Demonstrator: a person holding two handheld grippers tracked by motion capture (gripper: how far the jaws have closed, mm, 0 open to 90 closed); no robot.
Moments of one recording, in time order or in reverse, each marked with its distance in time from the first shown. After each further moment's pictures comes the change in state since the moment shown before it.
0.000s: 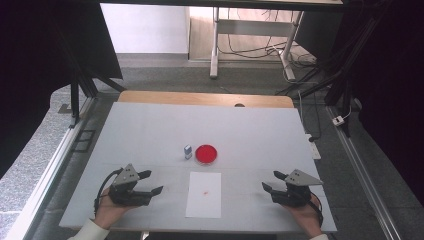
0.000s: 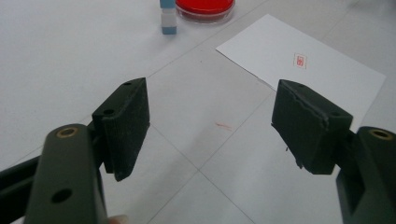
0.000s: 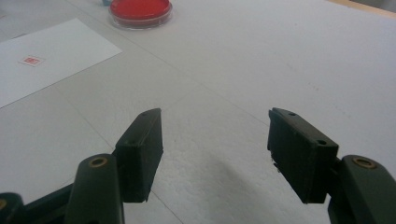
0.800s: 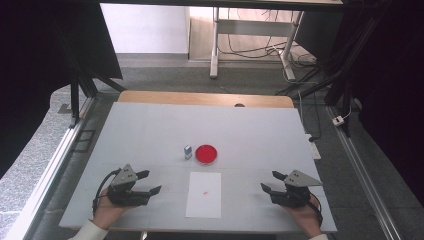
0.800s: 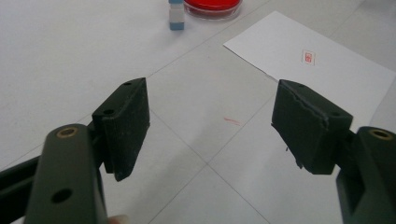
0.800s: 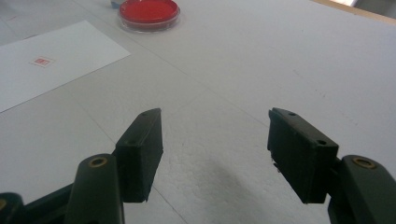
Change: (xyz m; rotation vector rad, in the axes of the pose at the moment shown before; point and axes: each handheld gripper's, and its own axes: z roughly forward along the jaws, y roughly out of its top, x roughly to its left) left arm 0.003 -0.003 -0.001 0.000 0.018 -0.005; right arm 0.004 0.002 0.000 -0.011 0.017 -0.024
